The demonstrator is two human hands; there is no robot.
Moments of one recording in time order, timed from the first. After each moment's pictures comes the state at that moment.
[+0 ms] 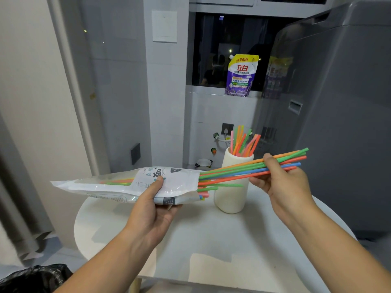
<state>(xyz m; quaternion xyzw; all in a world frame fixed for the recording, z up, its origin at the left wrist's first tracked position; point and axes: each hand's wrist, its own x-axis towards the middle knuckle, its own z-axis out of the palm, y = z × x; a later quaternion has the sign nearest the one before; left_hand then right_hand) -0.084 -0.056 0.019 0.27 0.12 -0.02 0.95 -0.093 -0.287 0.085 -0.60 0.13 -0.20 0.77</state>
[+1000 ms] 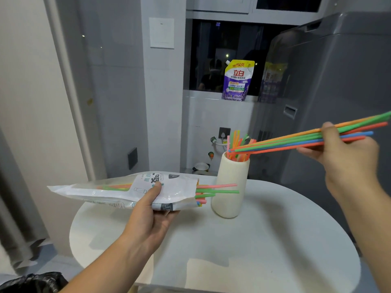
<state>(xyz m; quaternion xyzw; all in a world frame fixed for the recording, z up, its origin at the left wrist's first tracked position) -0.086 -0.058 0.019 0.29 0.12 -0.02 0.95 -0.103 -0.349 0.151 -0.62 0.10 -0.43 0.65</state>
